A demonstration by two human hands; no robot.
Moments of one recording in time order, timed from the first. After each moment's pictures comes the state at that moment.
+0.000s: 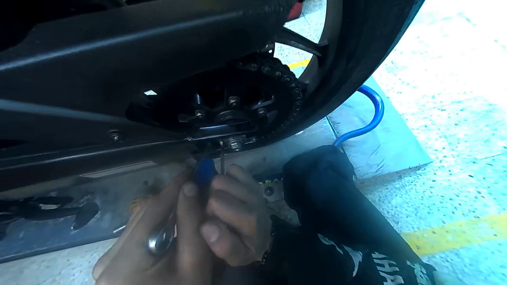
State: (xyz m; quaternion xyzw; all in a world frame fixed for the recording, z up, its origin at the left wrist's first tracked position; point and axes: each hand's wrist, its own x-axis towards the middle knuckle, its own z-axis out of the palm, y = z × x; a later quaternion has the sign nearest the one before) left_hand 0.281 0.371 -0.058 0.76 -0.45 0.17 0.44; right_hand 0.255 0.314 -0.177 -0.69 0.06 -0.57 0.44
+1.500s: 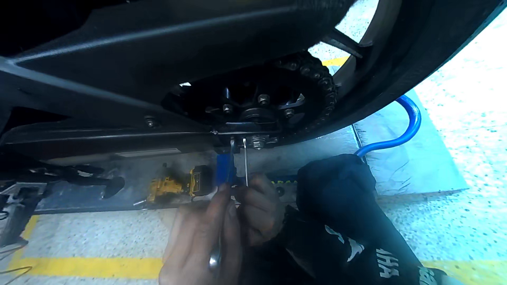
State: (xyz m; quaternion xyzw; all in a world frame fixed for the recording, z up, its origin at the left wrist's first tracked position) left_hand 0.263 0.381 -0.089 0.77 -0.46 0.25 0.37; right_hand 0.230 0.271 -0.188 -0.73 -0.08 -0.59 0.33
